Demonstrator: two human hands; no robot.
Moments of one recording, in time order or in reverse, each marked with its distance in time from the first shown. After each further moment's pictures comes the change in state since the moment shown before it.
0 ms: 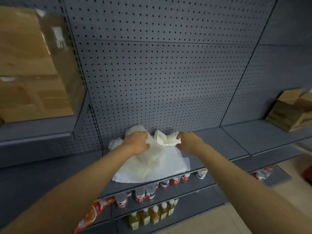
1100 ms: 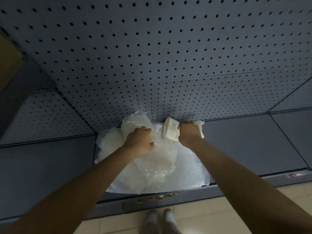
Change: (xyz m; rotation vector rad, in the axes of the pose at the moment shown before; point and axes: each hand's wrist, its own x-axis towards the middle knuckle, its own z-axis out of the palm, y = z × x) left_hand 0.189 -0.049 0.105 0.008 -0.150 -0.123; right_hand 0.261 0.029 0.120 -0.225 -0.172 -0.091
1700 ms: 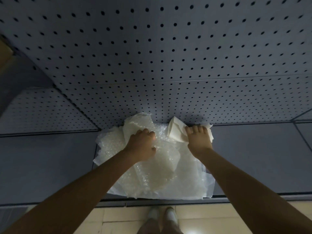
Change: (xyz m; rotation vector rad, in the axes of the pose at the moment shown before) left_hand 0.017 0.007 0.012 0.051 -0.055 -0.071; right_hand 0.036 0.037 0.044 -0.220 0.073 -0.198
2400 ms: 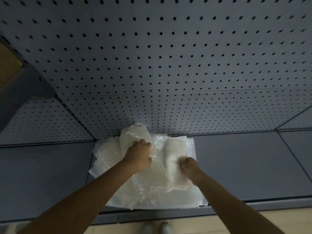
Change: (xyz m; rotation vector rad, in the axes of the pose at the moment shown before) left_hand -0.004 -0.002 0.006 -0.041 0.021 0.016; right_hand -0.050 -0.029 0.003 1.082 -0.327 0.589
